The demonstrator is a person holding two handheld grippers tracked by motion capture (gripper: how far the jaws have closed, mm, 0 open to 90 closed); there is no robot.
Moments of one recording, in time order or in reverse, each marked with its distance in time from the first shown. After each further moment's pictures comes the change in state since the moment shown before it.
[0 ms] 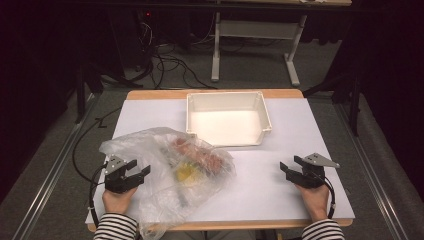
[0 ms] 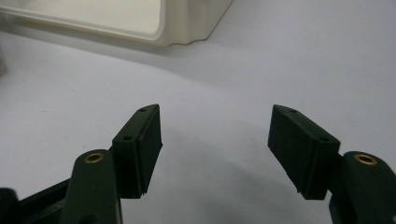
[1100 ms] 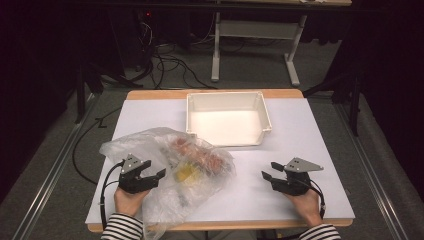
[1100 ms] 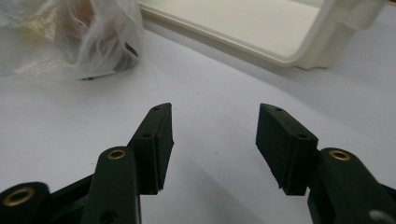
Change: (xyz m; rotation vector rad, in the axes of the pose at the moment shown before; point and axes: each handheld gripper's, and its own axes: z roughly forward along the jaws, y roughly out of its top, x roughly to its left) left arm -0.043 0.014 0.015 0.074 -0.083 0.095; right arm 0.055 0.015 -0.008 0.012 0.241 -0.181
